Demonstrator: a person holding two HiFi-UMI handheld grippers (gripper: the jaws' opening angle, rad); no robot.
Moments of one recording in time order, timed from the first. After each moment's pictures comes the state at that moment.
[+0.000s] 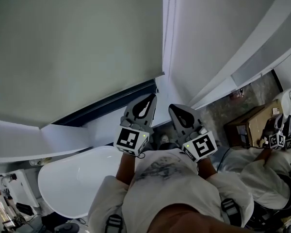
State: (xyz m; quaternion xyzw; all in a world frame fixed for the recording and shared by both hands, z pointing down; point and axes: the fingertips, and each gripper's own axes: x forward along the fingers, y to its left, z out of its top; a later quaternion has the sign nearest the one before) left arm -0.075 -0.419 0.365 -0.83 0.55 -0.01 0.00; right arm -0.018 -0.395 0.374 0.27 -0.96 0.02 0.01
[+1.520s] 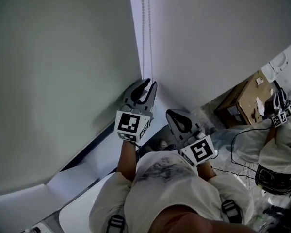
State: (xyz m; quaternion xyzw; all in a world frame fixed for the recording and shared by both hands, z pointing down) left arm -0.128 -0.572 0.380 -0.91 0.42 0.01 0.00; right arm -0.094 -0.471 0.388 0.42 -0.91 0.00 0.05
